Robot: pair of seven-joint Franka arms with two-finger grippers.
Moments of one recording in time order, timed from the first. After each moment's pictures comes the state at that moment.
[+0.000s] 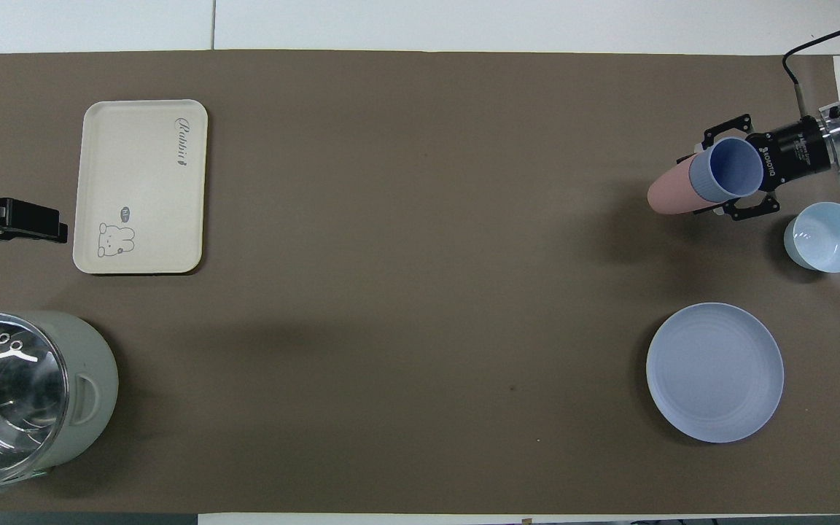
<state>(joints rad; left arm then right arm) 0.03 -0.08 -0.07 -1.72 -0.03 1.65 0.01 -0.29 0.64 -0.01 -1.37 0.80 1.44 0.75</state>
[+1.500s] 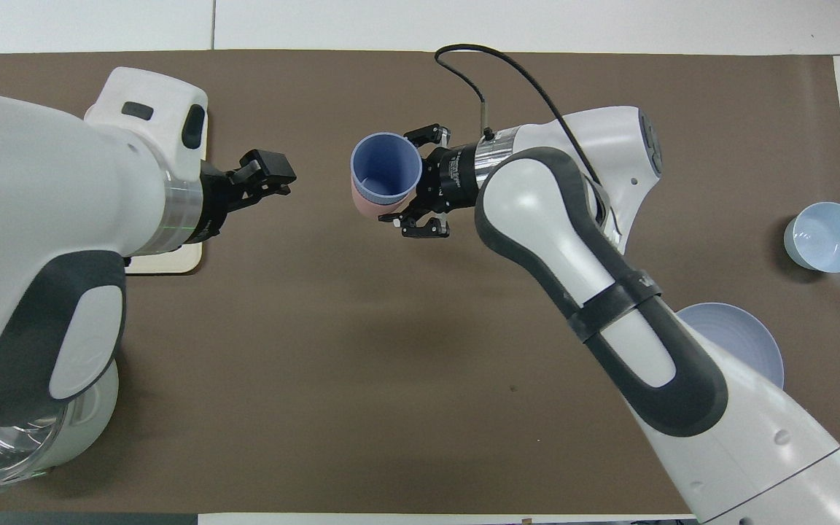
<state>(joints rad) -0.37 -0.01 -0.10 -1.69 -0.04 1.91 -0.87 0.47 0.43 0.00 -1.63 1.08 2.28 1.39</state>
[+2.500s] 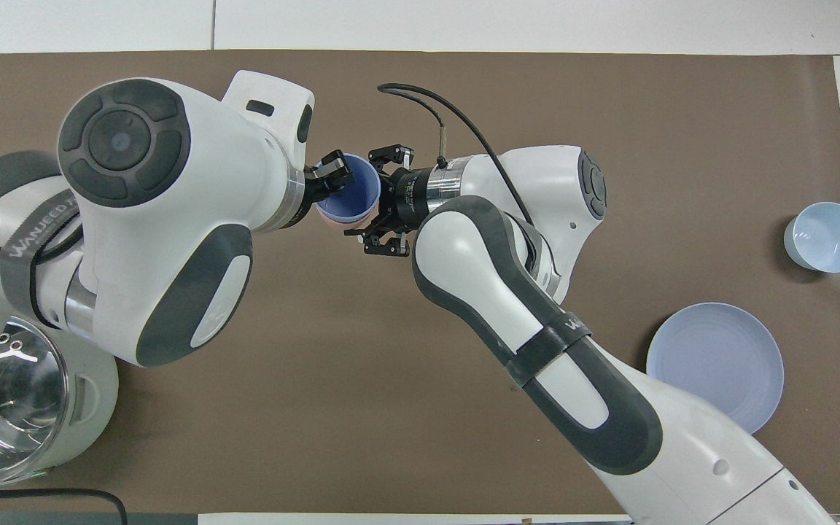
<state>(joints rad) -0.45 0.13 -0.10 -1.63 0.02 1.94 -0.93 0.56 0.43 -0.01 -1.66 1.08 2.41 1.41</state>
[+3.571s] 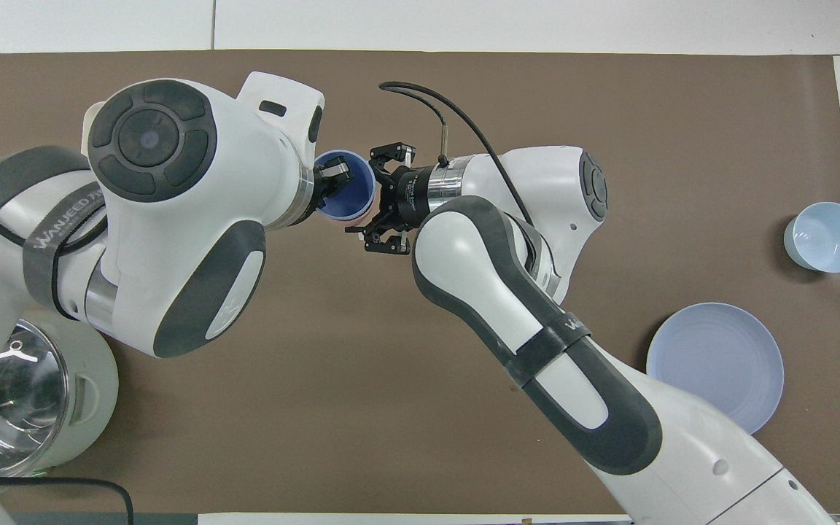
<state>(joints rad) -0.45 0.15 -0.10 -1.61 0.04 1.93 -0.94 0.56 0.43 -0.01 -1.66 1.08 2.43 1.41</state>
